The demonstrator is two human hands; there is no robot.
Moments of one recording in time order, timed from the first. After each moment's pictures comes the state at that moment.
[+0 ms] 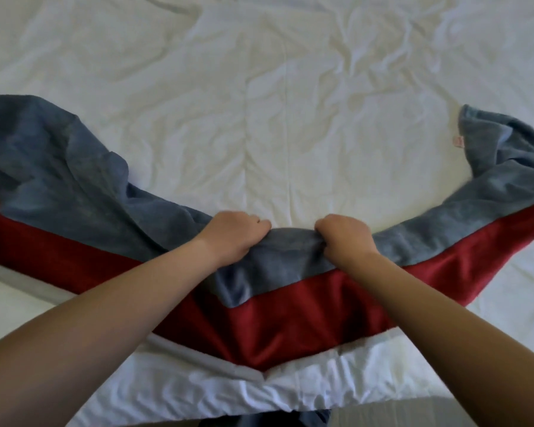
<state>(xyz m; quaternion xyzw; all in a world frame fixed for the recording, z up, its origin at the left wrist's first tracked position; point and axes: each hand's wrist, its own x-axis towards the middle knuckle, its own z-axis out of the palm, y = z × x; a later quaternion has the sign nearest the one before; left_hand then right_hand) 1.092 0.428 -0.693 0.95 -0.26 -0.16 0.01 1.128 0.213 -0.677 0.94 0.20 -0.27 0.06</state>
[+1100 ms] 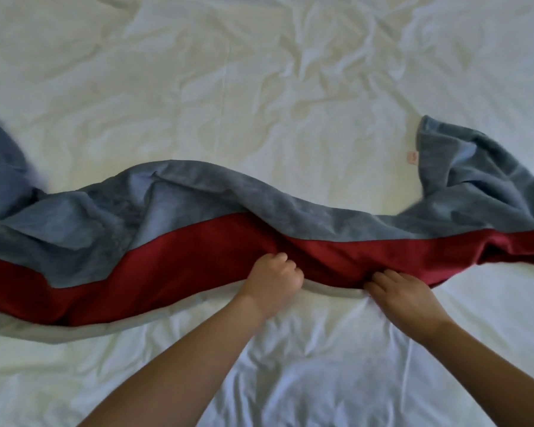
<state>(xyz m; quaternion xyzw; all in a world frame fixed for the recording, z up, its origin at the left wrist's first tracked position) 1.117 0.190 -0.713 0.96 -0.24 -0.12 0.02 1.151 -0.063 -0.718 0.90 0.44 -0.07 0.01</state>
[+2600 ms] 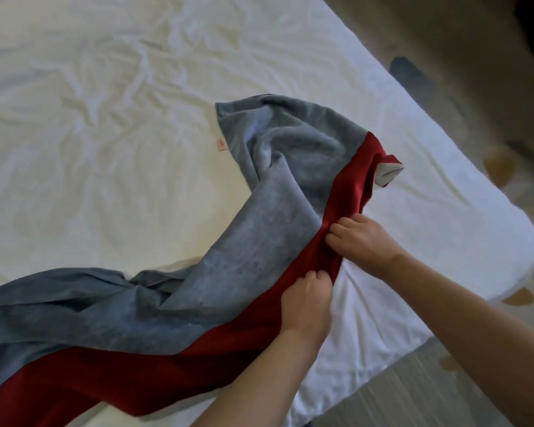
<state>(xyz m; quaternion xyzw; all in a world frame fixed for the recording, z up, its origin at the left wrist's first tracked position) 1.088 -0.104 -0.717 0.94 -0.18 -0.24 0.14 1.144 -0.264 -0.728 0.95 0.30 0.00 0.03</state>
